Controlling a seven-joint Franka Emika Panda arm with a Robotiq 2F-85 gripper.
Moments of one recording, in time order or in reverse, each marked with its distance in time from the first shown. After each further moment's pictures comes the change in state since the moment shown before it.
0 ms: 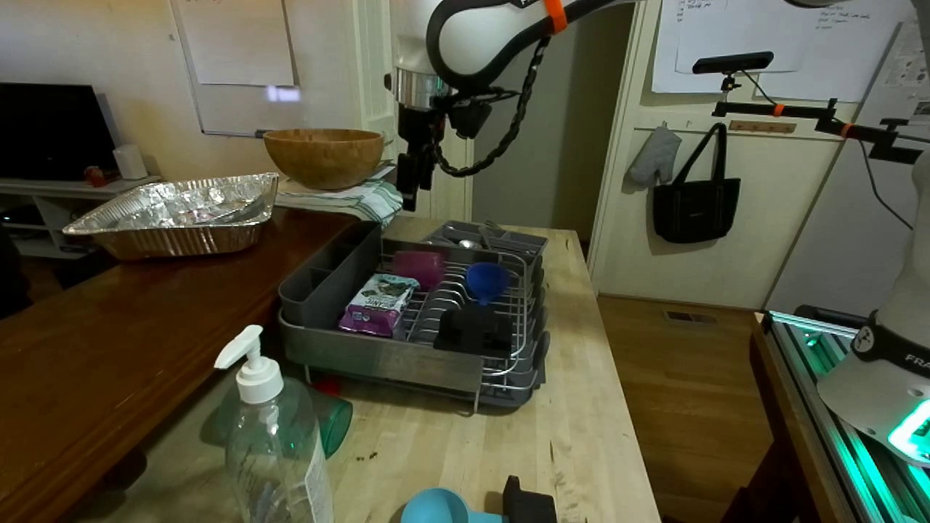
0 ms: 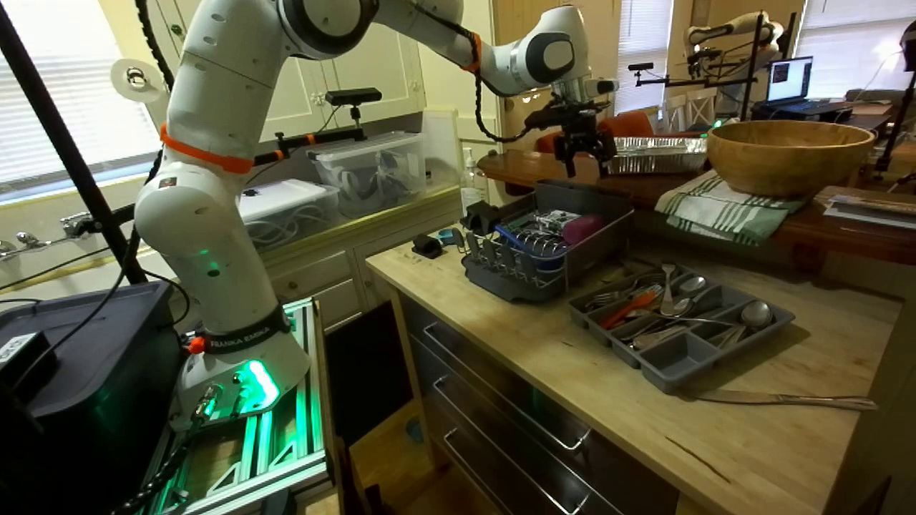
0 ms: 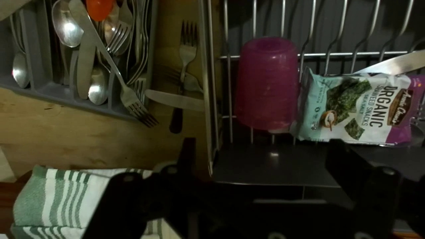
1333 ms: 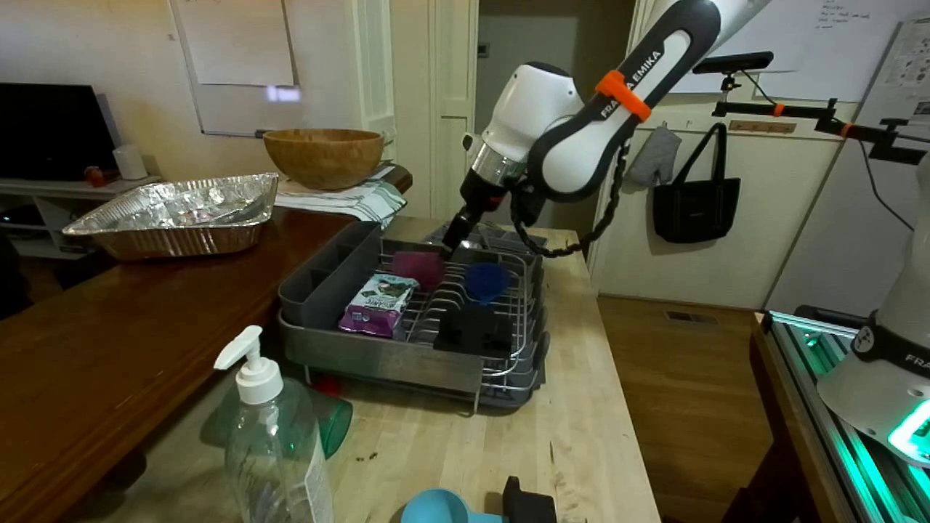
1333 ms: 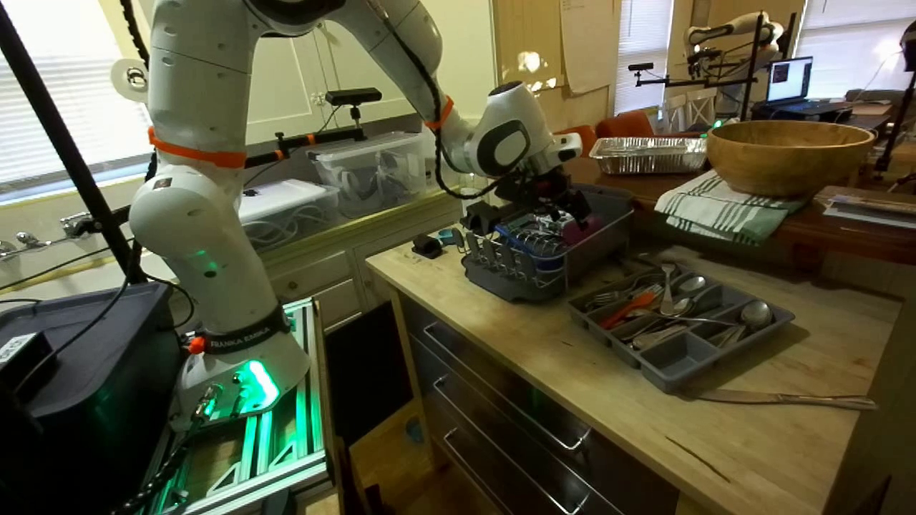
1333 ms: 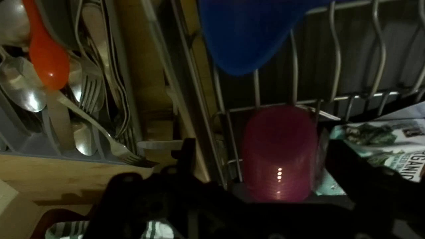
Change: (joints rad) arm -0.053 -0.151 -0.016 -0.665 0.035 0.818 0.086
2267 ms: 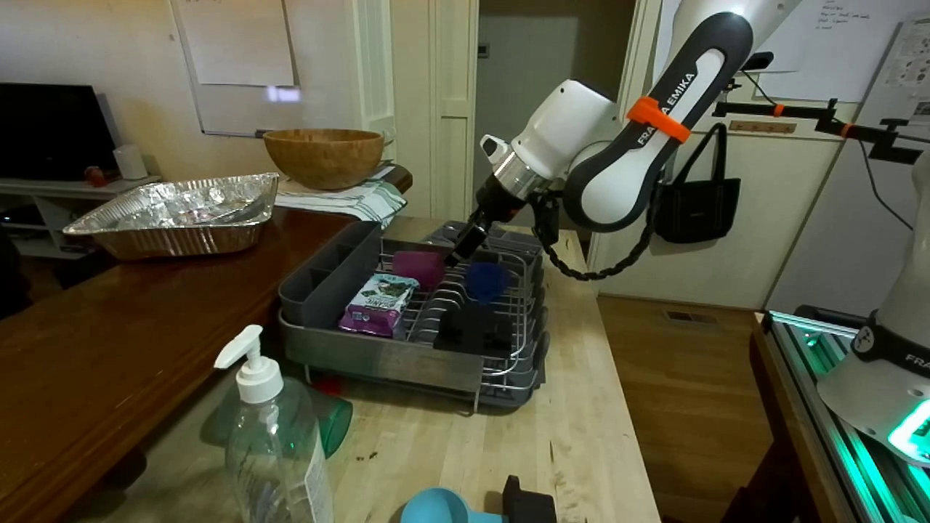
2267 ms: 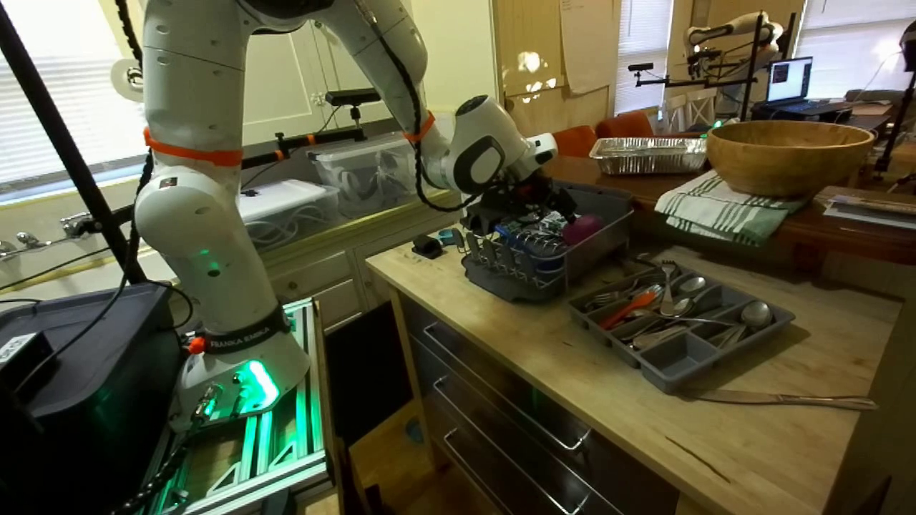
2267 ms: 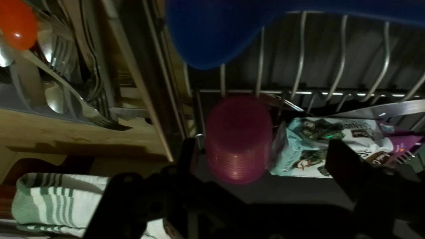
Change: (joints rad) arm 0.056 -0.035 -0.026 -0.158 -0.005 0.292 -0.085
